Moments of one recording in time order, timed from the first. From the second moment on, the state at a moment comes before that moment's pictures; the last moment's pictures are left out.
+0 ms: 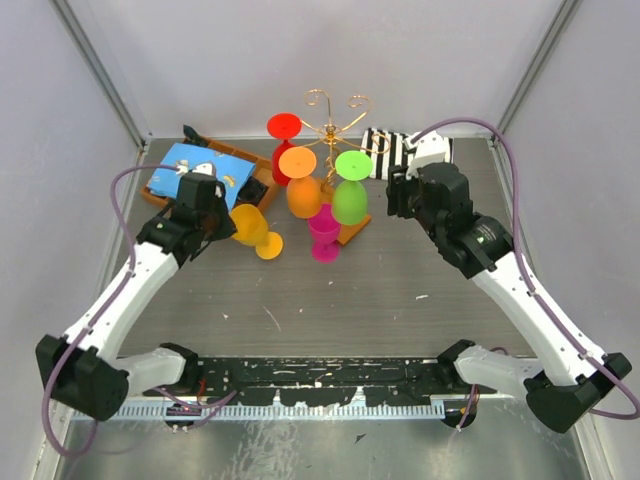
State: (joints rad) left arm -0.38 1.21 1.08 -0.62 -0.18 -0.49; right arm 0.57 1.09 1.27 -0.56 0.34 0.11
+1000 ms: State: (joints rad) left arm -0.73 0.64 0.85 -0.69 -0.07 -0.65; right arm 0.77 0.76 0.71 -0.45 0.08 0.74
